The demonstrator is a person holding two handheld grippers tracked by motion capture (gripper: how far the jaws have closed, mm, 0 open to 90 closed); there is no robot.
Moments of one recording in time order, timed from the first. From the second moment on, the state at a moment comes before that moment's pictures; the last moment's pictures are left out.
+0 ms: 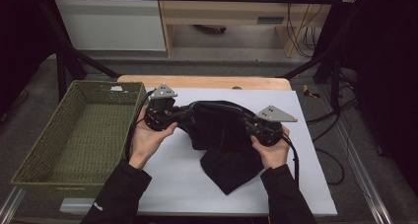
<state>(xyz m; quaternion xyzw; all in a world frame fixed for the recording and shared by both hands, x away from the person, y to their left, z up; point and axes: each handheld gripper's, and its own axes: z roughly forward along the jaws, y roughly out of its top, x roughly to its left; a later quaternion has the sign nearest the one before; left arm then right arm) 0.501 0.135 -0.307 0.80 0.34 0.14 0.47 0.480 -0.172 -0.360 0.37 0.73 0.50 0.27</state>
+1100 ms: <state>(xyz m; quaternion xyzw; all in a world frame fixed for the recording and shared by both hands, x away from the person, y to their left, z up) 0.470 0.163 -0.415 0.81 0.40 0.12 0.40 0.434 -0.120 -0.426 0.29 0.82 0.47 0.13</state>
